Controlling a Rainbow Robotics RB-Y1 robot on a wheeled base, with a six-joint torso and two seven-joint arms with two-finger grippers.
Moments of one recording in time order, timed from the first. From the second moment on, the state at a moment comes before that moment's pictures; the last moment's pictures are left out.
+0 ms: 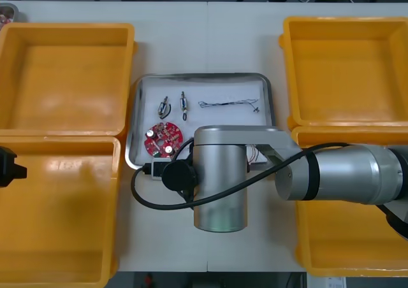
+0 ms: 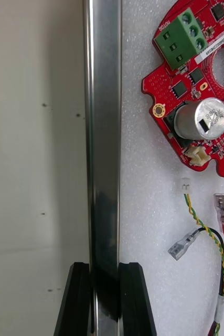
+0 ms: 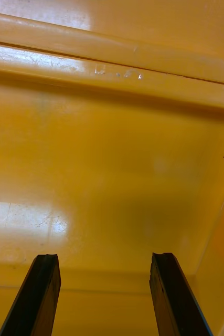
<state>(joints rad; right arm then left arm) -1.01 -0.46 1.24 -1.89 -0.43 1.52 1.57 0.00 0.67 0.43 -2.29 0.84 1.91 -1.20</state>
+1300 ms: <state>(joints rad) -1.18 -0.45 1.24 -1.56 -0.38 1.34 1.63 0.00 0.67 0.43 -2.29 0.84 1.91 -1.20</state>
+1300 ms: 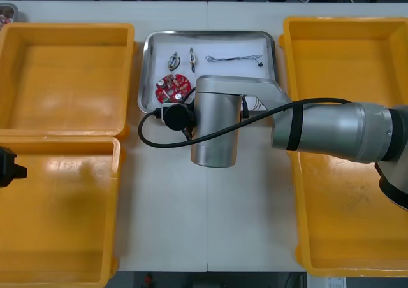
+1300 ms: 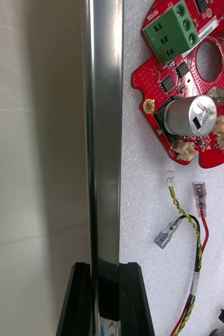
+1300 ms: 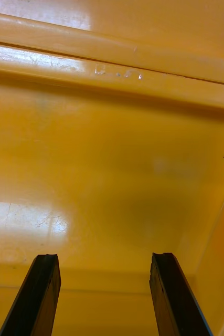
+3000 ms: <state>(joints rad) -1.24 -0.39 1.14 -1.28 -0.48 1.19 1.75 0.00 0.67 0.43 -2.29 0.84 1.91 -1.20</state>
